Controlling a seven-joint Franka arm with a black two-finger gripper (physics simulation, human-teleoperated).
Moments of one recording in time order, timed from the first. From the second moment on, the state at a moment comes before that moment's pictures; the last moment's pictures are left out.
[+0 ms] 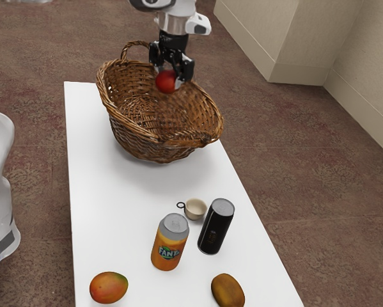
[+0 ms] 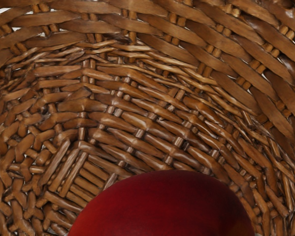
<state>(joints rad) -0.19 -0.35 0.35 -1.89 0.16 1.66 -0.47</state>
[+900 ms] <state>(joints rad) 0.18 -0.40 0.47 -1.77 0.31 1.42 -0.43</state>
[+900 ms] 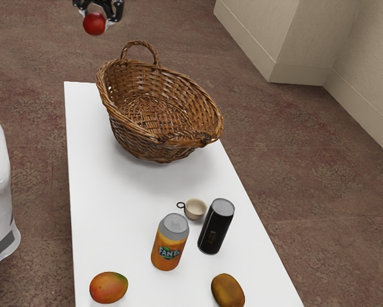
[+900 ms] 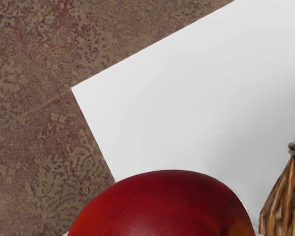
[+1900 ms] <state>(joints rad) 0.16 -0.35 0.66 -2.01 0.18 1.62 -0.38</state>
